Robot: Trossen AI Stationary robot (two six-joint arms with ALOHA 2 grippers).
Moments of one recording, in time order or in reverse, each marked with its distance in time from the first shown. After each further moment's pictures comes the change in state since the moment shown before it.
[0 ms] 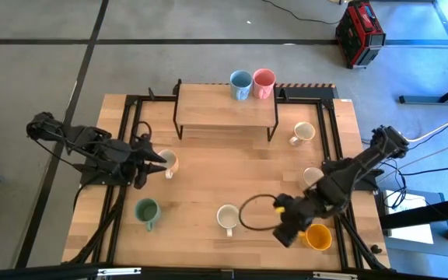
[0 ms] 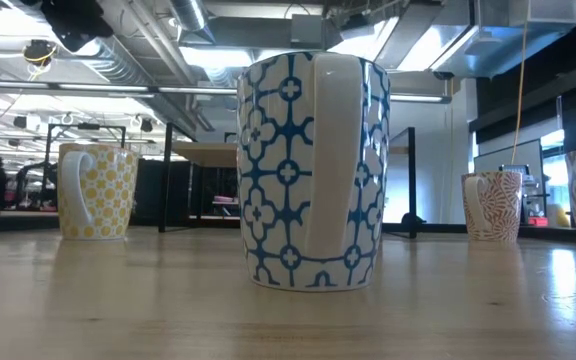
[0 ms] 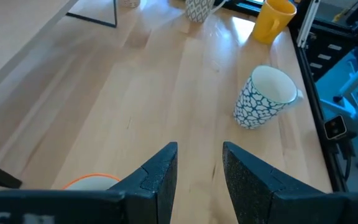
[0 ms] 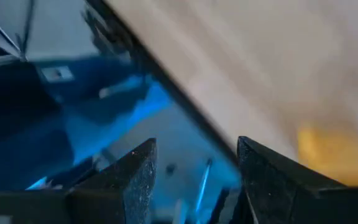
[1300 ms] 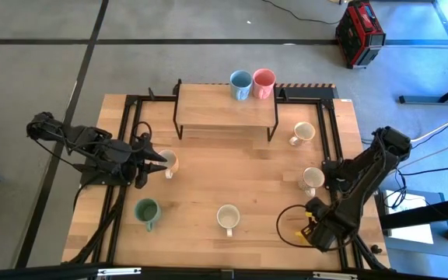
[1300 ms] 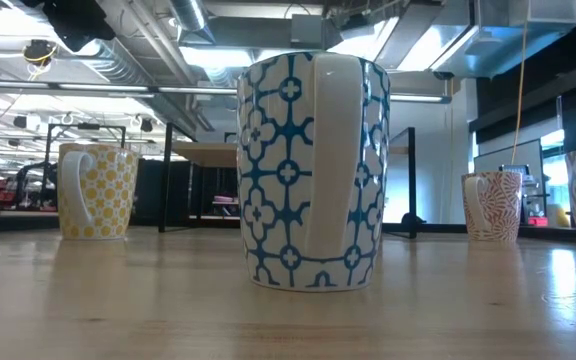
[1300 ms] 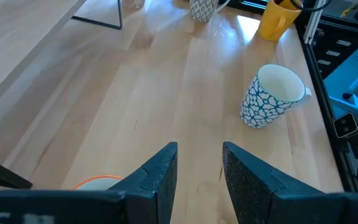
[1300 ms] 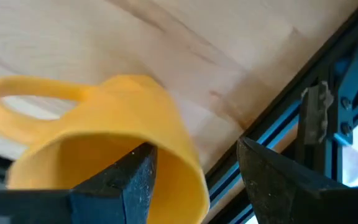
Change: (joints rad) left arm 0.000 0.004 0.000 -0.002 -0.021 0.023; right arm 0.303 -0.019 -0.394 -0.147 0.026 0.403
